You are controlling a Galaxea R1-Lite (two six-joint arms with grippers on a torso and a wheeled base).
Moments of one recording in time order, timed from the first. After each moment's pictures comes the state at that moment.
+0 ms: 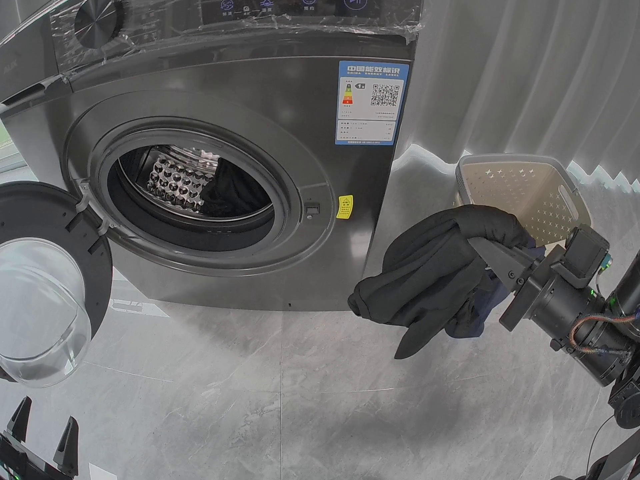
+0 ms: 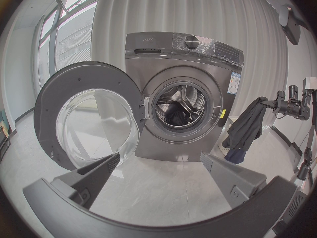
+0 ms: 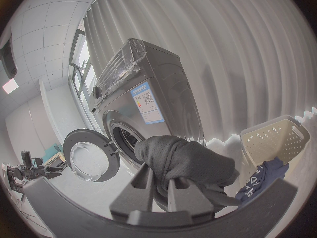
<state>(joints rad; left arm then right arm) -0.01 0.02 -0.02 -0.02 0.04 -0.08 0.69 1.47 -0.35 -1.31 -0.08 0.13</state>
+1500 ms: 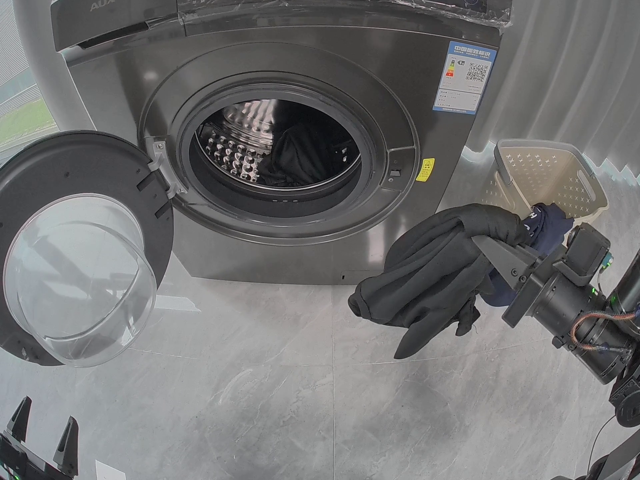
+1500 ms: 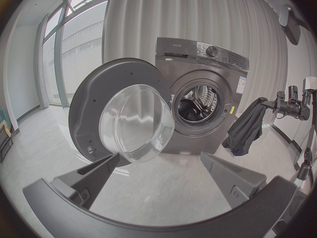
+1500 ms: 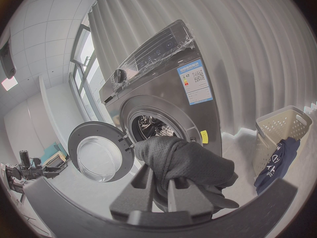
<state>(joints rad) -0.01 0.02 -0.02 -0.02 0.04 -0.08 0.67 1.47 -0.35 -1.31 -0.08 0.13</state>
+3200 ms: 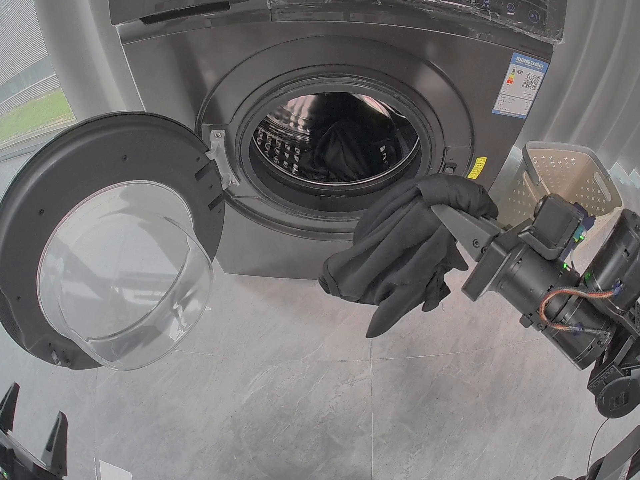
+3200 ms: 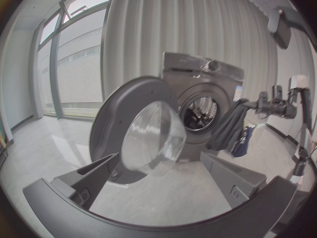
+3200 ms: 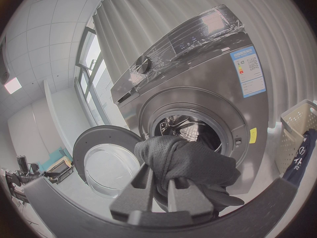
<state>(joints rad) 0.00 0.02 -0.07 -0.05 -0.02 -0.03 0.74 1.58 -0.52 -1.31 -0.10 0.15</state>
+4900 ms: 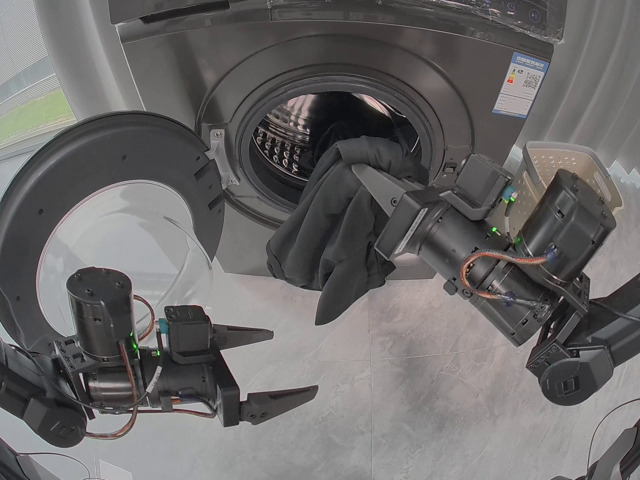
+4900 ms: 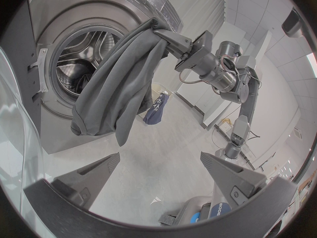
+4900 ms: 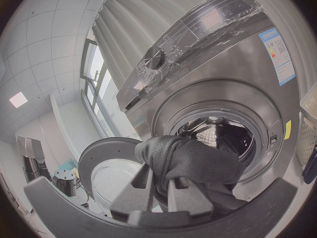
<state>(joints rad) -0.59 1.57 -0.40 -0.86 -0.47 0.00 0.82 1.78 -0.81 -1.30 -0.11 0.21</state>
